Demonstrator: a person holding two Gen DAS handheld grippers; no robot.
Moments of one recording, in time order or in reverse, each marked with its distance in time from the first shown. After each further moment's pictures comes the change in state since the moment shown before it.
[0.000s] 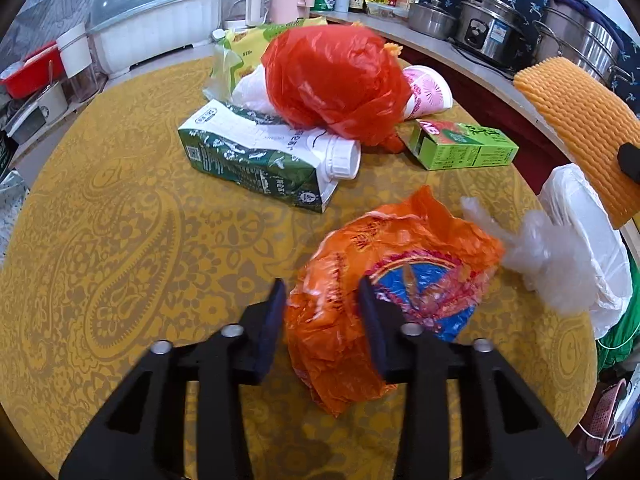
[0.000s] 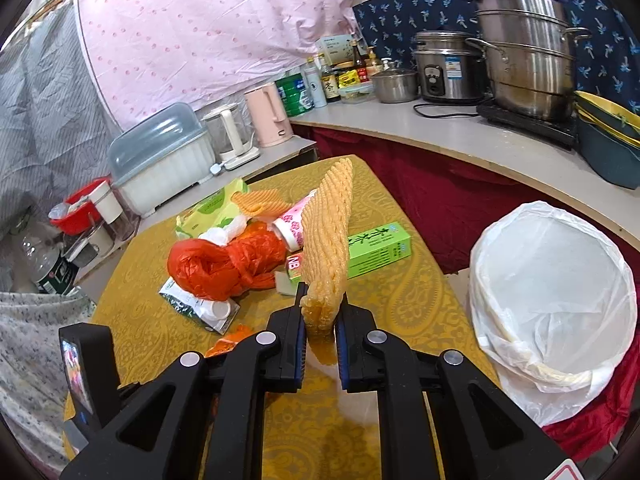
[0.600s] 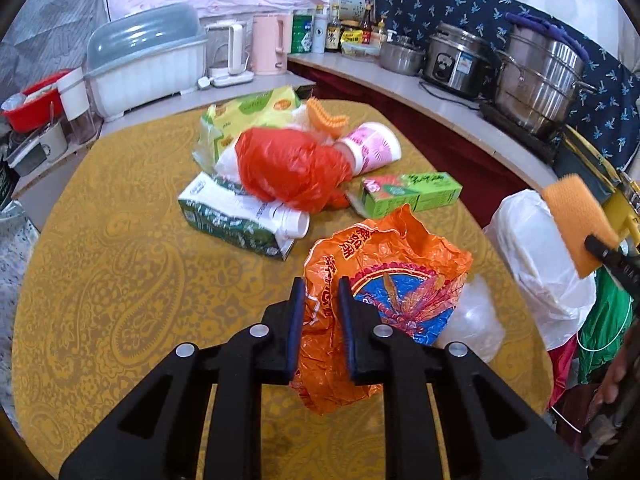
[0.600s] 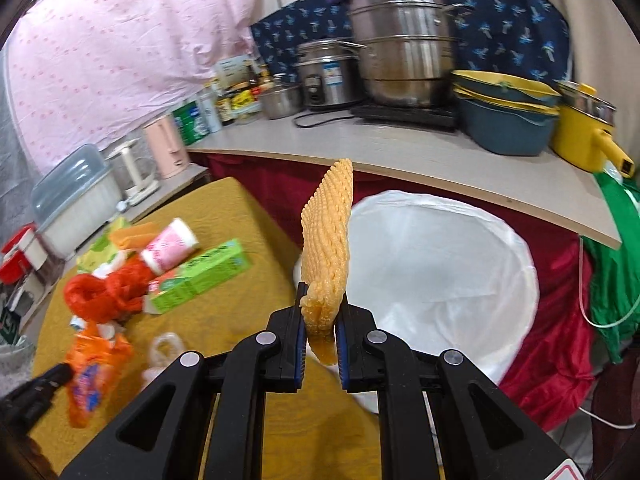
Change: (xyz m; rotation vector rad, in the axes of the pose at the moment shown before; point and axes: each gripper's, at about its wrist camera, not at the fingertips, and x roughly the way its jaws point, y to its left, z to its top) left arm -0.065 -0.025 0.016 0.039 -0.125 -0.049; right arm -0.033 -0.126 -0.010 0.154 -0.058 -0.292
